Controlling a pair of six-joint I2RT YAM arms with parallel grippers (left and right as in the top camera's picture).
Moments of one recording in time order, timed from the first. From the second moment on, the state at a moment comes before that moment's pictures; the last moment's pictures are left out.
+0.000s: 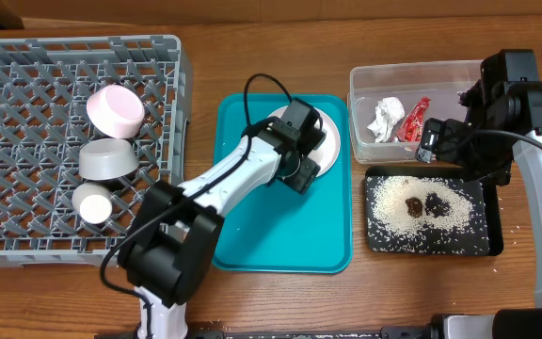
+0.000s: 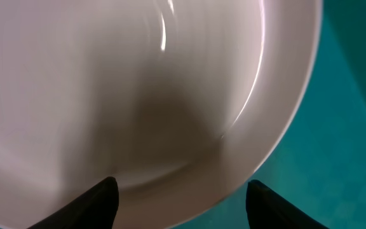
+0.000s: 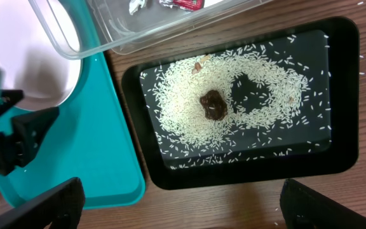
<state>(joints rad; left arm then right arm) -0.59 2.00 1.38 -0.69 0.06 0.01 -0.03 1.54 1.60 -1.49 -0.12 0.25</state>
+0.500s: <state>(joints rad) -0.59 2.02 1.40 -0.85 0.07 0.03 -0.03 1.54 1.60 -1.49 -0.12 0.25</state>
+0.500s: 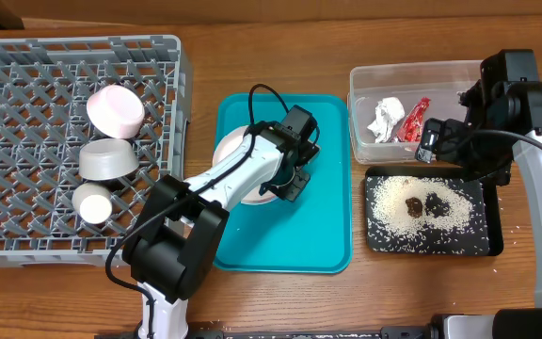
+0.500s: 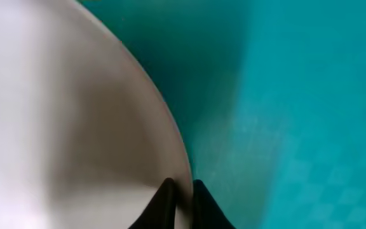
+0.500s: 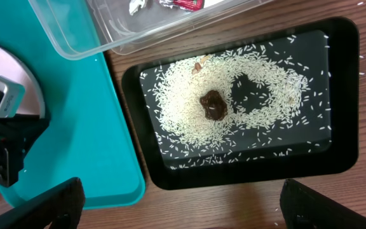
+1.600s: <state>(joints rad) 0.07 1.77 1.79 -1.13 0.61 0.05 -0.03 1.54 1.60 -1.50 -0.12 0.25</state>
